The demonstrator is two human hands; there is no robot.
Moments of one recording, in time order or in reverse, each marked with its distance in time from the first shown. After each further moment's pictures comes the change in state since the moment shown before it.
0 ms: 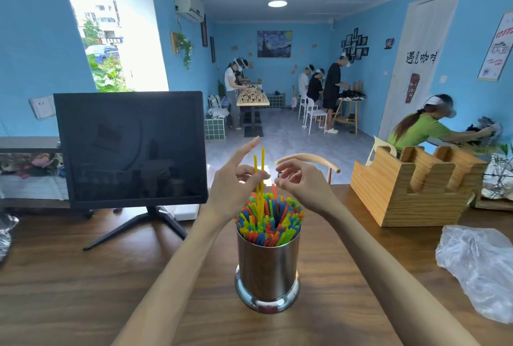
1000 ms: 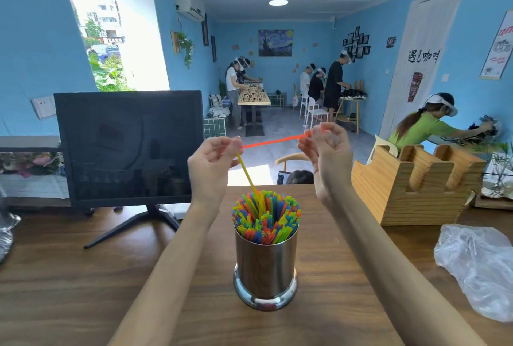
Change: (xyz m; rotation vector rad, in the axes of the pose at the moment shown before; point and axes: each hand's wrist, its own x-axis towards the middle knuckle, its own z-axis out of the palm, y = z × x) left_hand 0.009 0.017 -0.012 -0.383 0.425 -0.063; right_hand -0.006 -0.058 -0.030 1.079 0.485 0.075
